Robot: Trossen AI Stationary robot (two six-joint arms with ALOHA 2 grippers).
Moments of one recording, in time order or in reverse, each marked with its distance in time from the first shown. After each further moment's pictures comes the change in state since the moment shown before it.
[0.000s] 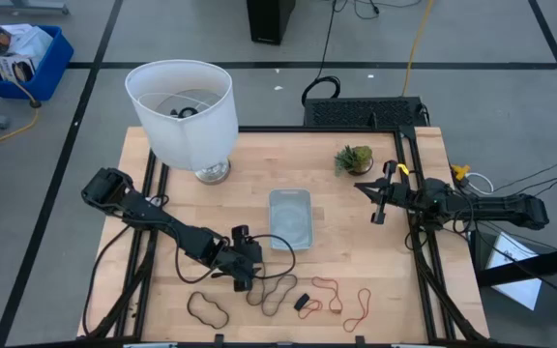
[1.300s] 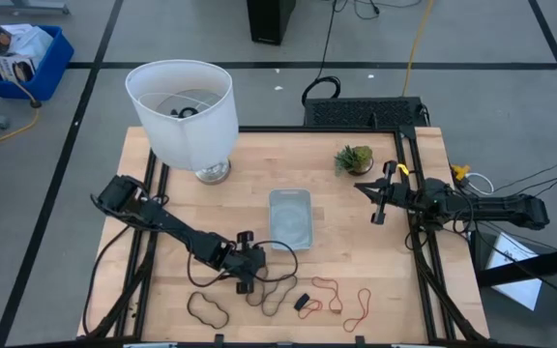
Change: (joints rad) left arm 0.019 0.170 -0.058 0.114 0.092 0.026; right arm 0.000 0.002 0.000 -0.001 -0.003 -0.003
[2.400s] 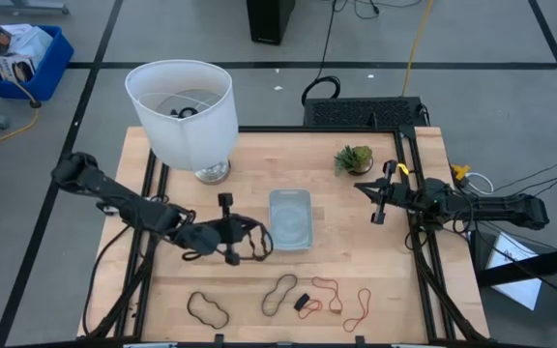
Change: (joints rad) left arm 0.004 -0.543 0.008 -0.011 -0.454 0.495; right arm 0.000 0.000 0.000 0.001 0.004 -0.001
